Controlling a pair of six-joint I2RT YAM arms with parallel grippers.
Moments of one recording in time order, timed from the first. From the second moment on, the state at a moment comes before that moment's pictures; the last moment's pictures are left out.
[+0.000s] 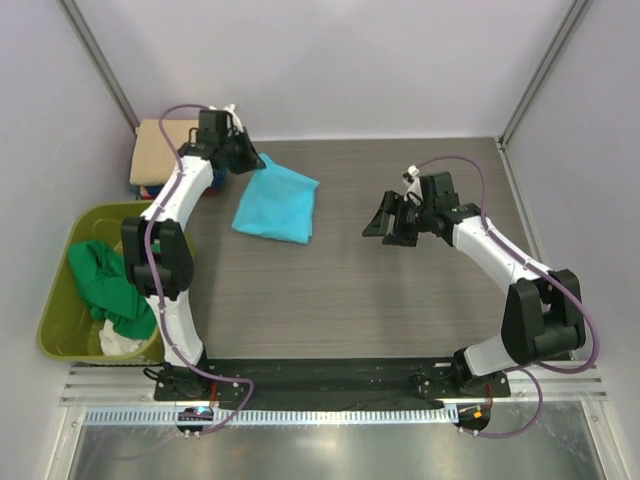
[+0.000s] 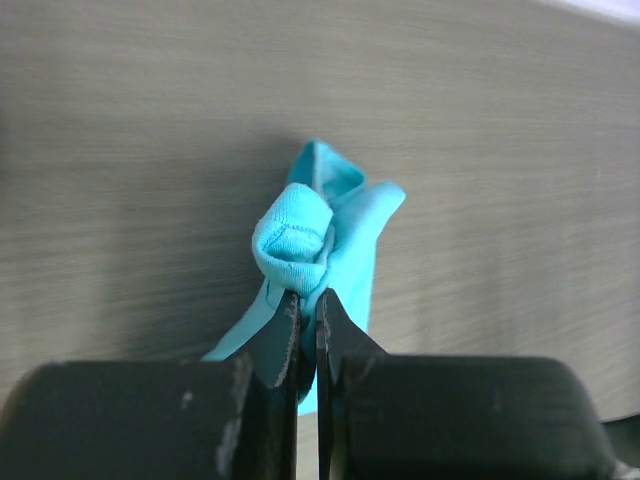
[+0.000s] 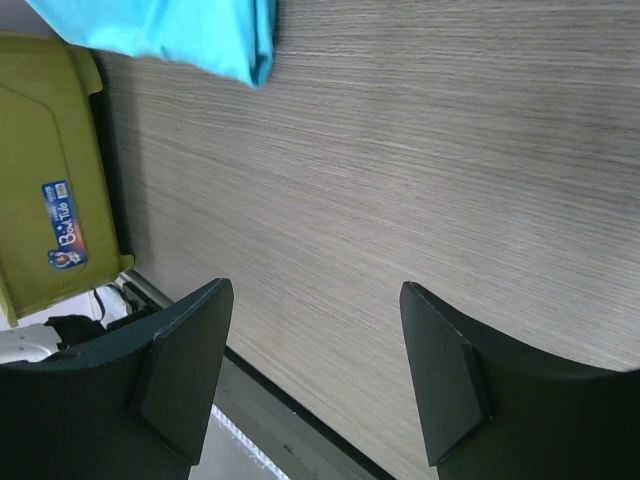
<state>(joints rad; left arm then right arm) -0.14 1.96 1.73 -0.46 0.30 -0.42 0.25 1.47 1.03 -0.41 -0.51 0.53</state>
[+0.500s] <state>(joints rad) 0.07 1.97 2.25 -0.73 0.31 -0.28 0.25 1.39 0.98 -0.41 -0.54 0.53</state>
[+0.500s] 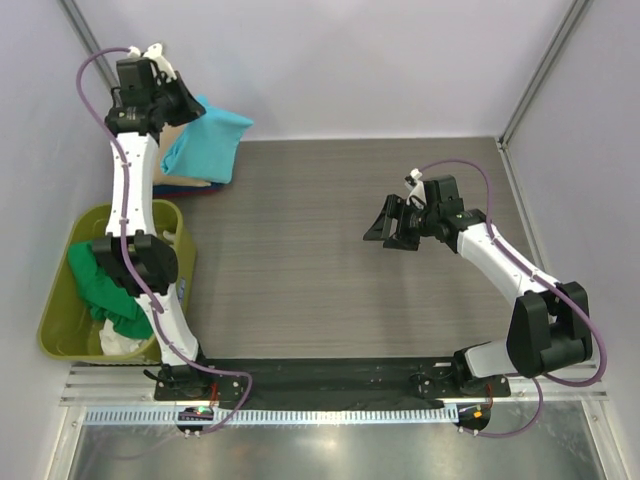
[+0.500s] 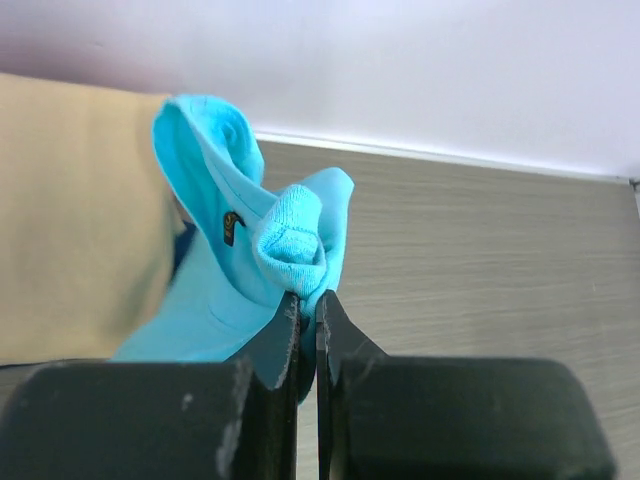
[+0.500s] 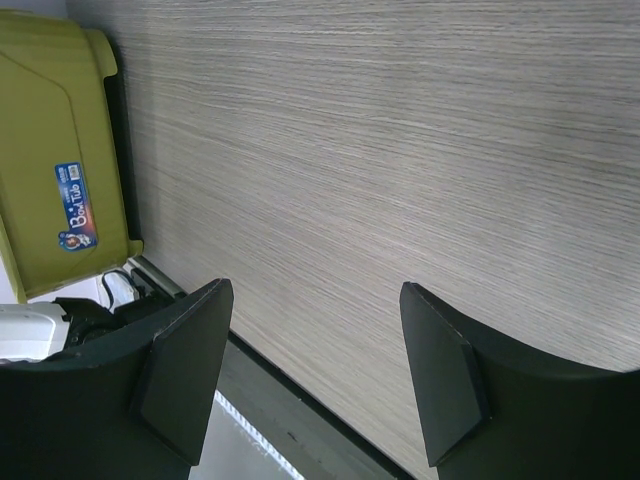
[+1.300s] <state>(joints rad) 0.23 2.09 2.47 -0.76 0.42 -0.29 0.25 1.41 0.98 -0.42 -0.54 0.52</state>
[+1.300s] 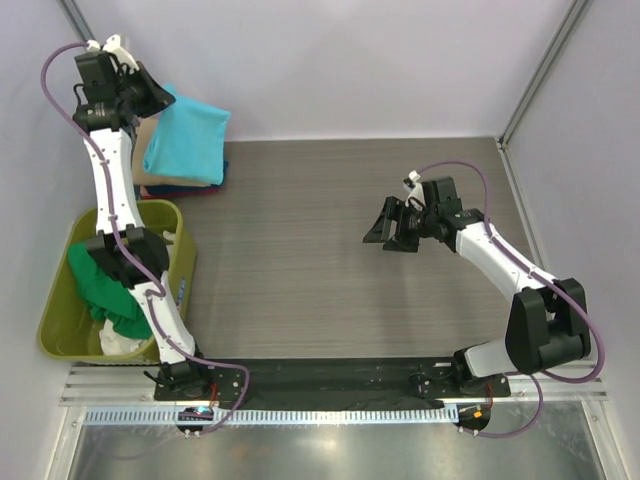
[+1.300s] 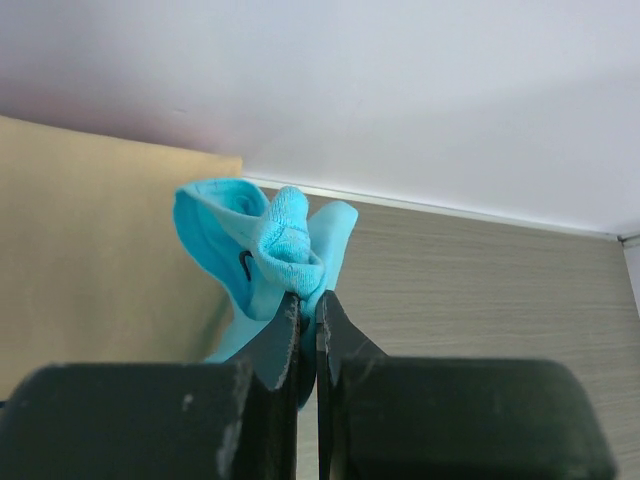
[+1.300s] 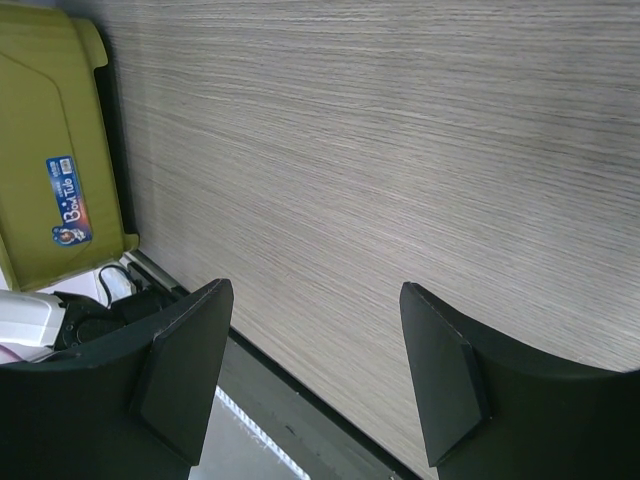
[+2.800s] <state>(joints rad) 0.34 2.49 2.63 -0.32 0.27 -0.38 0.26 1.69 1.02 -0.42 -0.52 0.50</state>
